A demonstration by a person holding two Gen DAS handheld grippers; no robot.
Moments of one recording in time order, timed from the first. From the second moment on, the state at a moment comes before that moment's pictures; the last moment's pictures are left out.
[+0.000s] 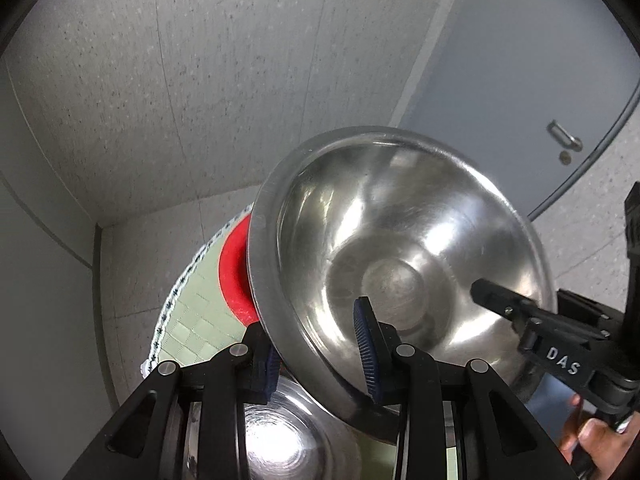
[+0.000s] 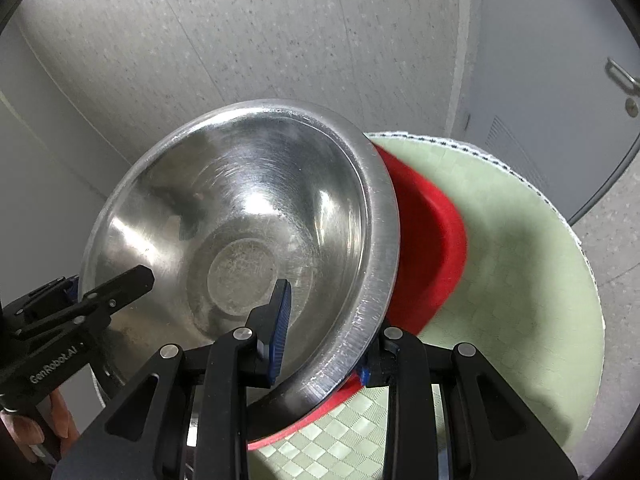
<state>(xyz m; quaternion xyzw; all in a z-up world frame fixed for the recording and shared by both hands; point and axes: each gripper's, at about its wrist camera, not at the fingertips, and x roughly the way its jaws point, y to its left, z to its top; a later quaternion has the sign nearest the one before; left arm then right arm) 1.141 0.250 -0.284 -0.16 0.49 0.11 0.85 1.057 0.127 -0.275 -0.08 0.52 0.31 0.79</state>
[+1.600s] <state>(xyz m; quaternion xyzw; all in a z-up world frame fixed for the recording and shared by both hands) 1.058 0.029 -0.274 0.03 0.54 -0.07 0.83 0.934 -0.143 -0.298 0.09 0.53 0.09 0.84</state>
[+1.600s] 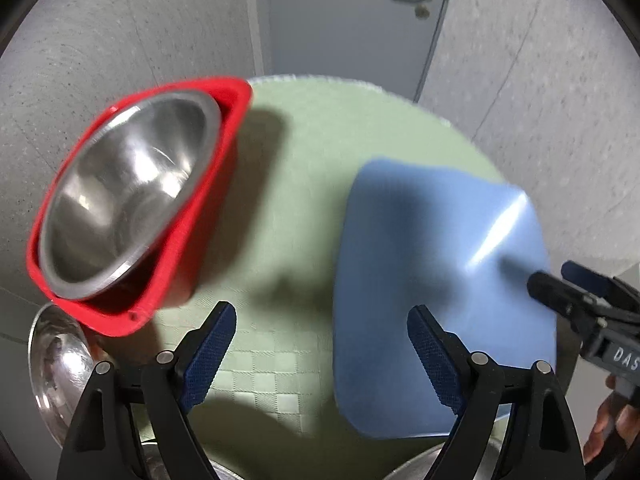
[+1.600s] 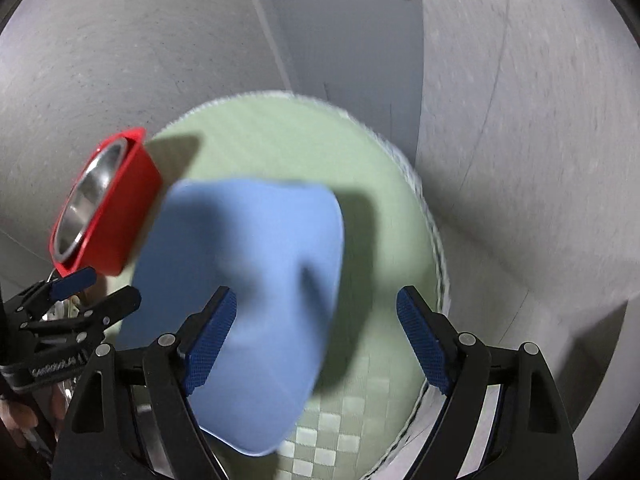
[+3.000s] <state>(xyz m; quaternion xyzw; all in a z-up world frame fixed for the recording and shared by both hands) 1.140 0.268 -0.243 -0.12 0.50 0.05 0.86 1.051 0.125 -0.253 -0.07 0.51 0.32 0.79</state>
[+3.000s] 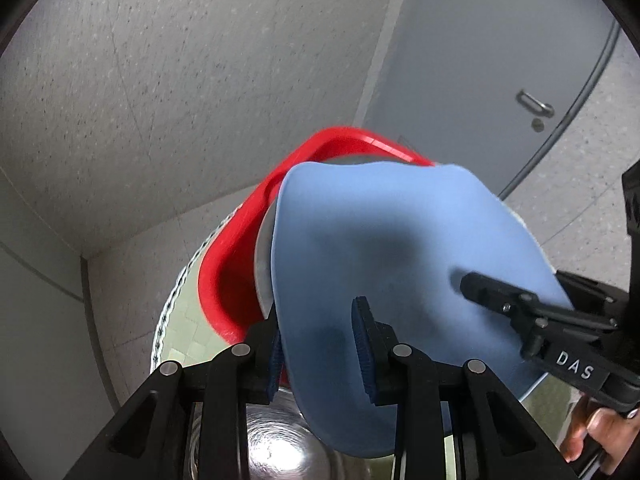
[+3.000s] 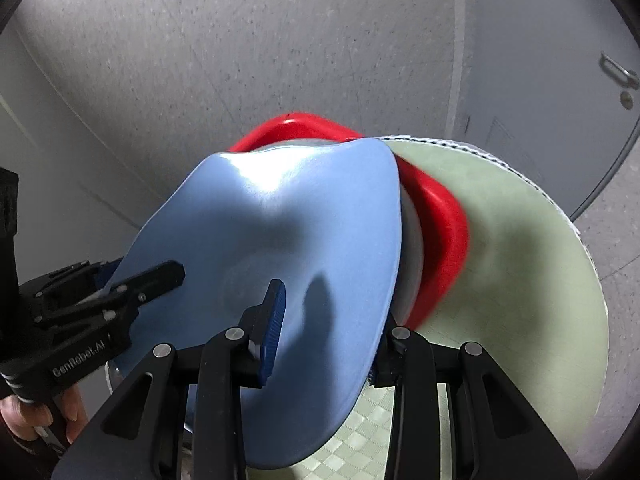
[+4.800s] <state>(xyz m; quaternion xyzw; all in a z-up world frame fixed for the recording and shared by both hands) 0.895 0.155 -0.222 -0.07 0.44 0.03 0.89 0.874 -0.039 -0.234 0.01 0.48 0.28 0.83</state>
